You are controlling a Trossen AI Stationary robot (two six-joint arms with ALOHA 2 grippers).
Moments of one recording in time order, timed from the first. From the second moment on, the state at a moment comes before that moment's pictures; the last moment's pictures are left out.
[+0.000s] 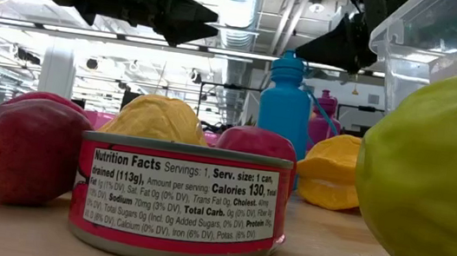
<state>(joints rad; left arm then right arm) 0.31 1.23 0.55 0.65 0.25 0.10 0.14 1.24 0.52 0.47 0.42 -0.01</state>
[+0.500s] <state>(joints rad) 0.31 1.23 0.55 0.65 0.25 0.10 0.13 1.25 0.58 0.39 0.43 0.01</state>
